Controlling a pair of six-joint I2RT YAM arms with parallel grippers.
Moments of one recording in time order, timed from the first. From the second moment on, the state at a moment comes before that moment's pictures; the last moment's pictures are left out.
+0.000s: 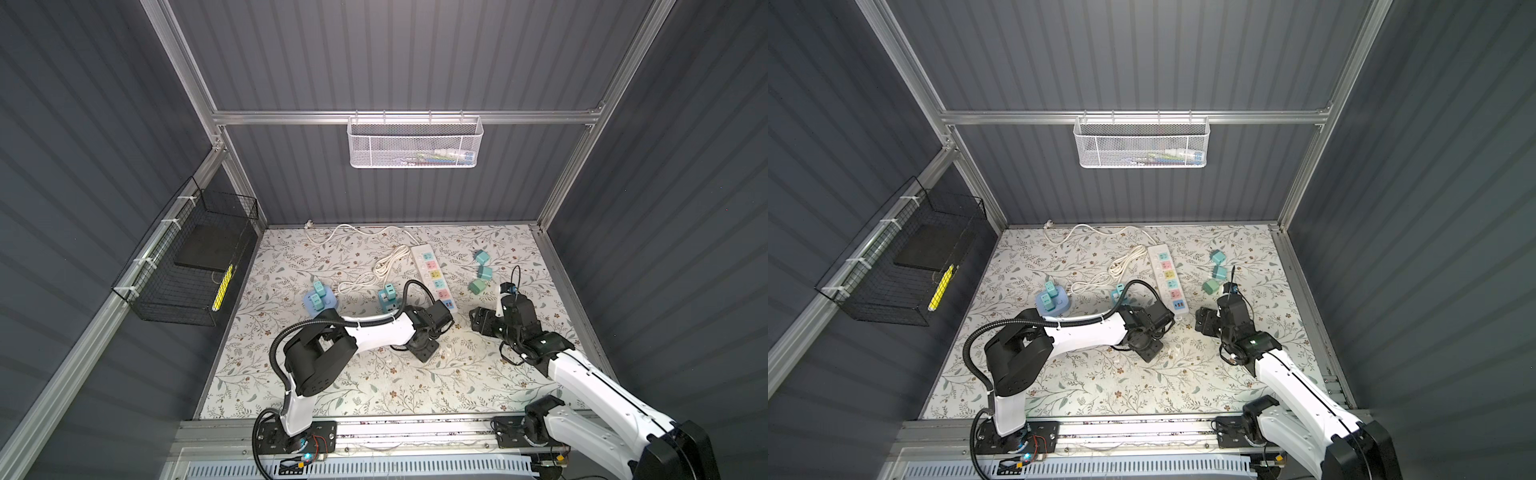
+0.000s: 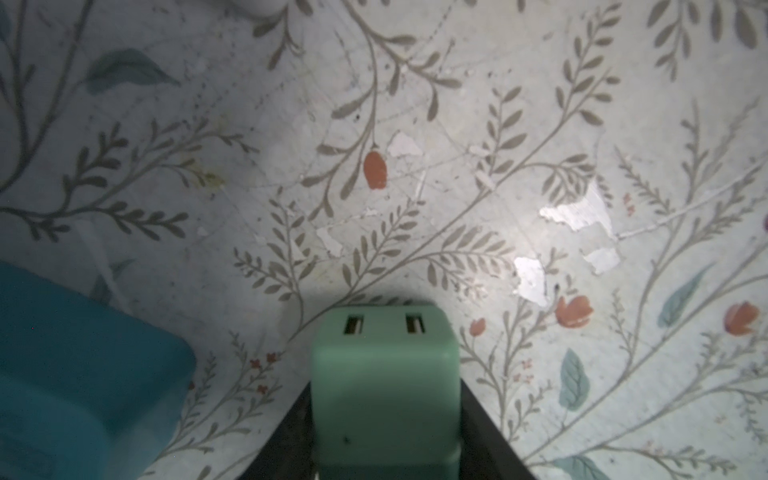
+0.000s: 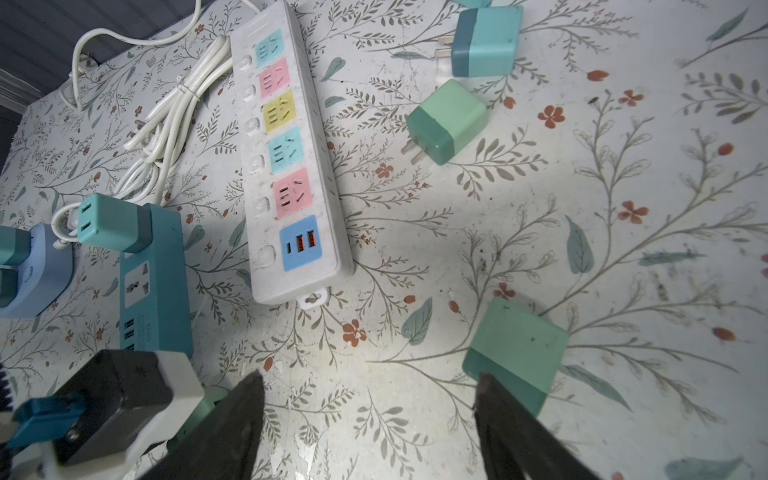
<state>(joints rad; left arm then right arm) -1.05 1.94 1.29 -0.66 -0.06 -0.19 0.37 0.95 0.52 -0.30 0.05 0.51</state>
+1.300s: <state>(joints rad) -1.05 1.33 0.65 0.19 -0.11 -0.03 0.58 1.22 0.79 -0.24 -0.61 0.46</state>
